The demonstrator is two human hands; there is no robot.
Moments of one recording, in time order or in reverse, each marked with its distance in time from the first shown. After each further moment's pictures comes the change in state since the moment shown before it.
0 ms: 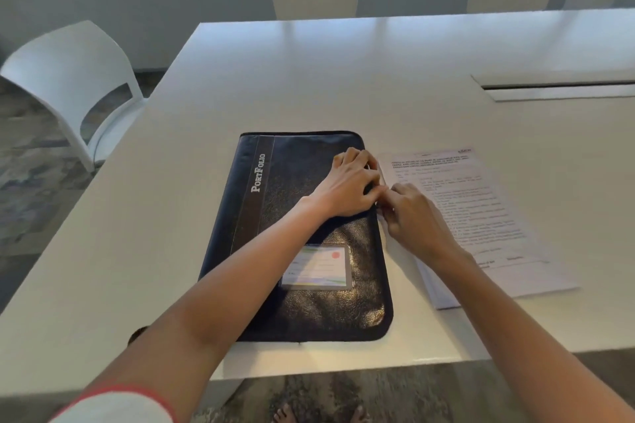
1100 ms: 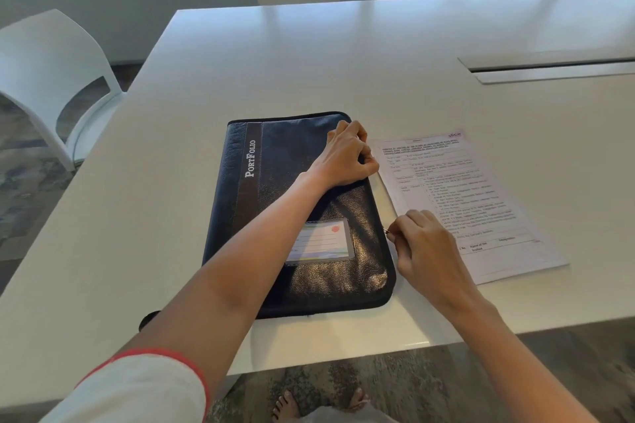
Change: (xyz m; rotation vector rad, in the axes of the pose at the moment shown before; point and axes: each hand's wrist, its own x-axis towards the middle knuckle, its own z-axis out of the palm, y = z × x) left_hand 0.029 -0.009 0.002 -0.182 0.059 -0.075; right_hand -0.072 -0.029 -0.014 0.023 0.023 0.129
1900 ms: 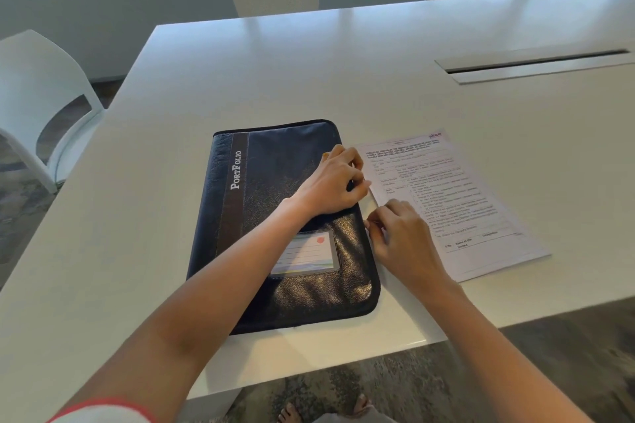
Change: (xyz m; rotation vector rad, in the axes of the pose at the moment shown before) left_hand -0.027 0.008 0.011 0.020 -0.039 0.179; right_hand 0.019 0.006 0.019 0.051 0.134 0.050
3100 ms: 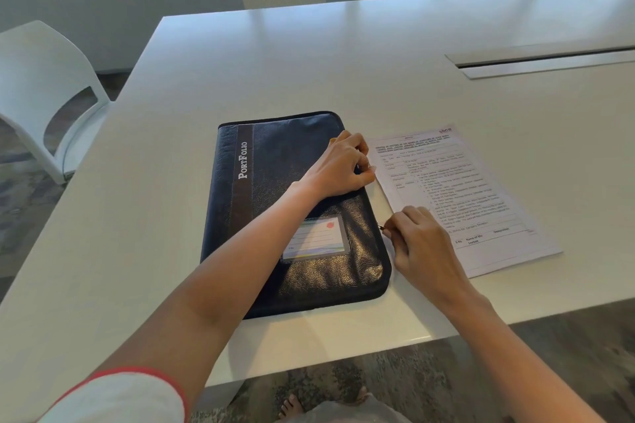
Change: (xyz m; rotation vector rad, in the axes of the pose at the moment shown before) left_hand 0.013 -0.012 -0.007 -0.072 0.005 -0.049; right_hand -0.018 -0.003 -0.013 -0.018 -0.054 -0.055
